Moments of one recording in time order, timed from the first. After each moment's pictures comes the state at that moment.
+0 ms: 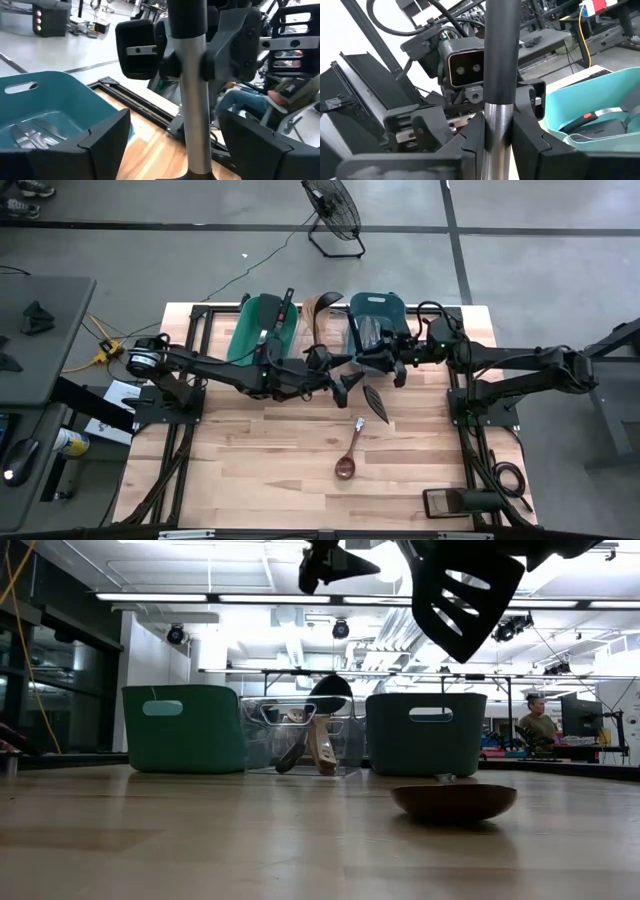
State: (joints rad) left arm -0.11 1.66 1.24 0.39 -0.51 -0.40; right arm -0.22 1.05 0.72 0.38 -0.32 0.49
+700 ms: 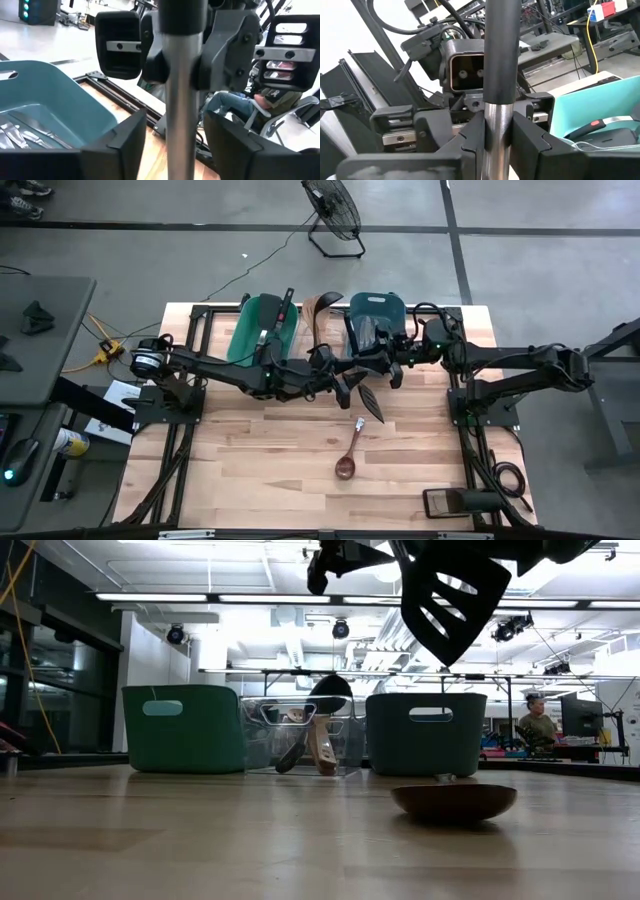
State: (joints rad) left arm -0.11 1.69 1.27 0.39 -0.47 -0.48; right arm -0.22 1.10 0.72 0.46 -0.34 0.47
